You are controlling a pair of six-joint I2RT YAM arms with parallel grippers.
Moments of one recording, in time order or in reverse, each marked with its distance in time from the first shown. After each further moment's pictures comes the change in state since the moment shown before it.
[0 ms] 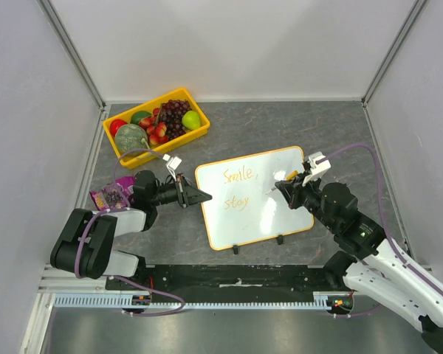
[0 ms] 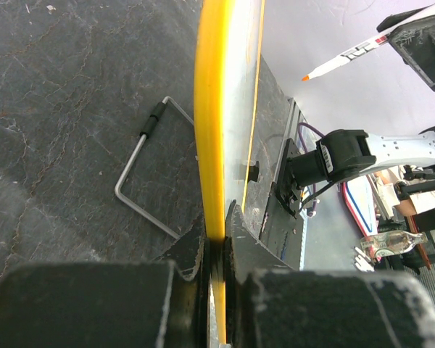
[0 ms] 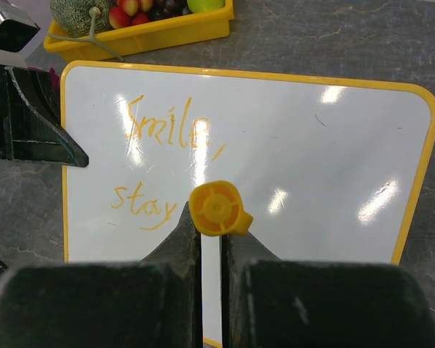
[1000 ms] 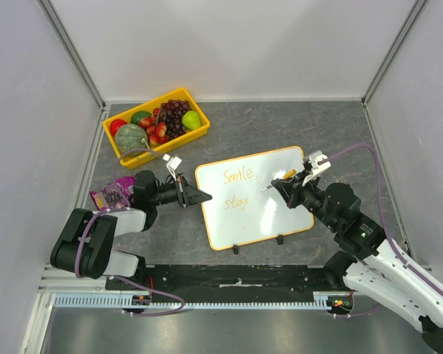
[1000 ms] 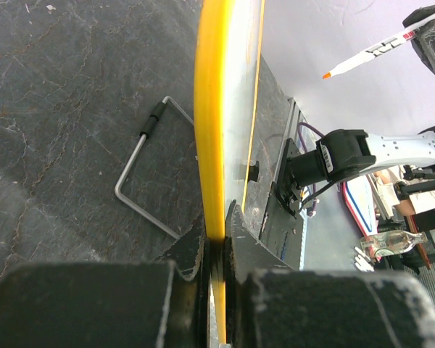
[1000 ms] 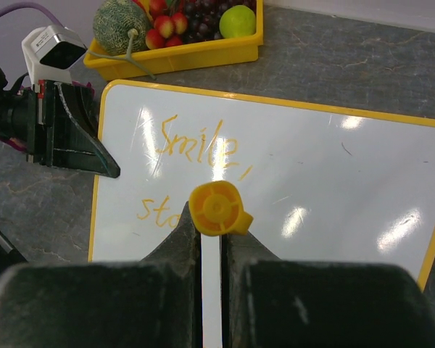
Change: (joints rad) left arm 0.000 0.002 0.001 0.000 0.001 0.000; right arm -0.001 0.002 -0.002 0.060 -0.074 -0.011
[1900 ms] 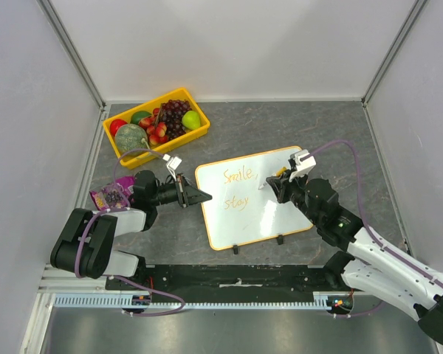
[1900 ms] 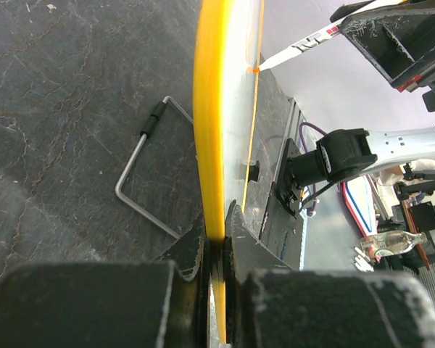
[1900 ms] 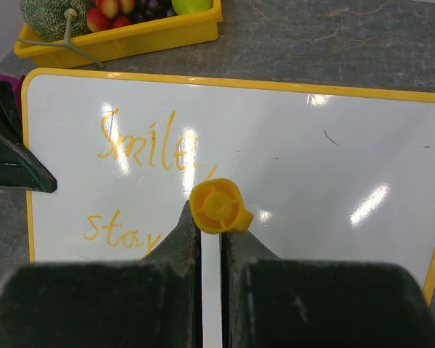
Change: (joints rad) left arm 0.000 0.000 0.000 -0.002 0.000 0.000; right arm -0.001 0.173 -0.089 0.202 0.115 -0.008
